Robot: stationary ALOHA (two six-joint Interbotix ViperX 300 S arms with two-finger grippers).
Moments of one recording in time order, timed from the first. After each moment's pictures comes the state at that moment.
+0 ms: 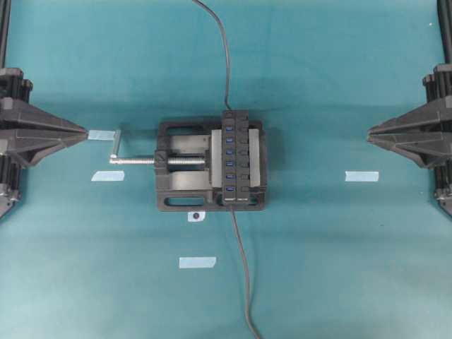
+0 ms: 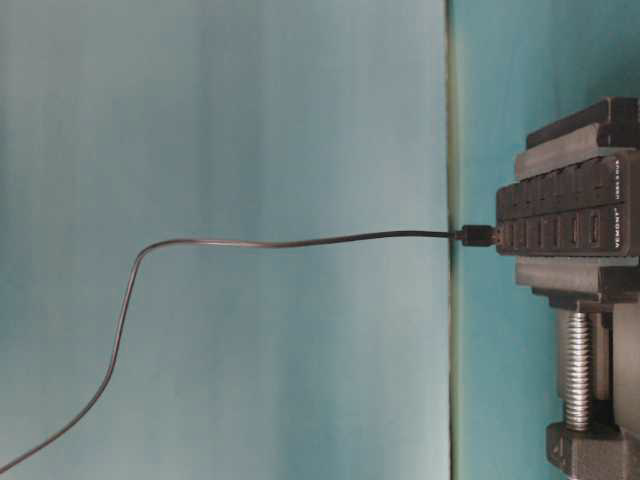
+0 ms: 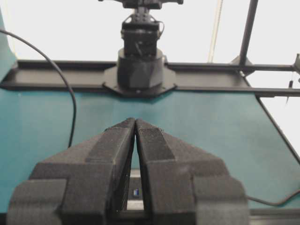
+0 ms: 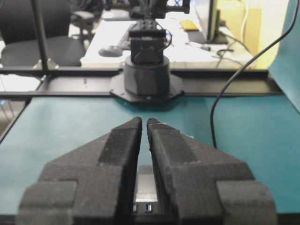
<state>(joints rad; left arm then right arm) 0.00 -0.97 1.19 0.00 -0.29 0.00 0.00 -0.97 1.19 0.00 -0.29 0.01</state>
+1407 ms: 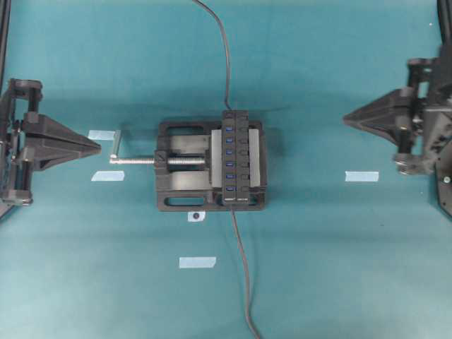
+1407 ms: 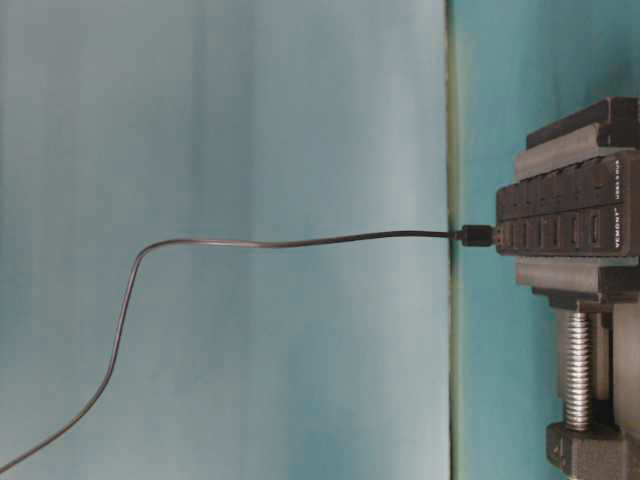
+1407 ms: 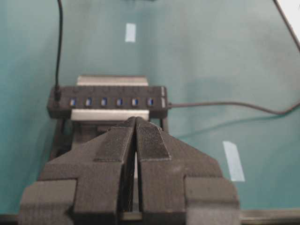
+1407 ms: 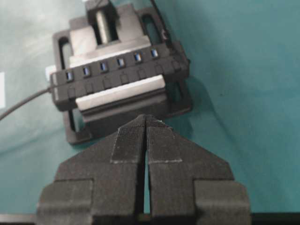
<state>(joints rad) 0.00 -0.90 1.12 0.01 0.05 -0.03 -0.19 -0.77 1.07 0.04 0.19 0.11</state>
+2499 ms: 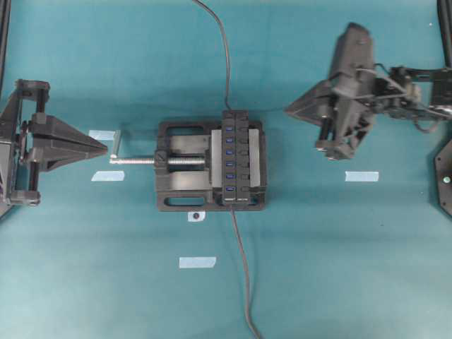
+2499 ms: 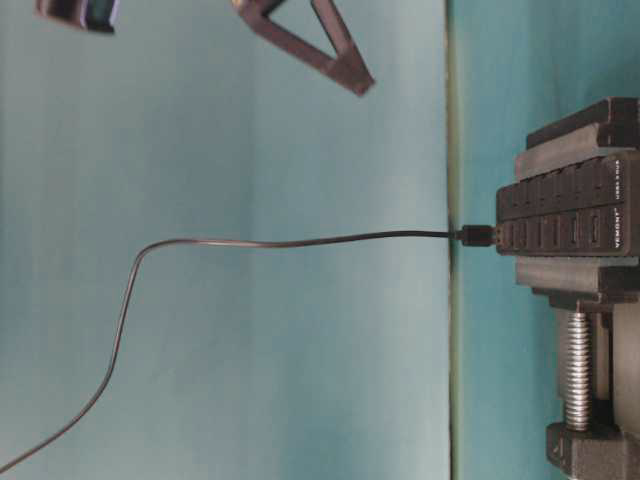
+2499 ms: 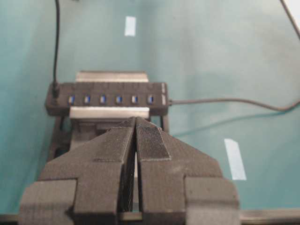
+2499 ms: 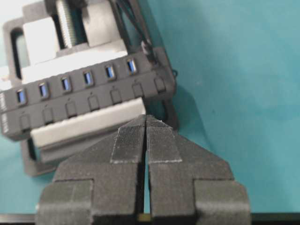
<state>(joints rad) 0.00 -0.86 1.10 0.01 0.05 -0.03 -0.22 -0.32 0.84 0.01 0.14 0.07</state>
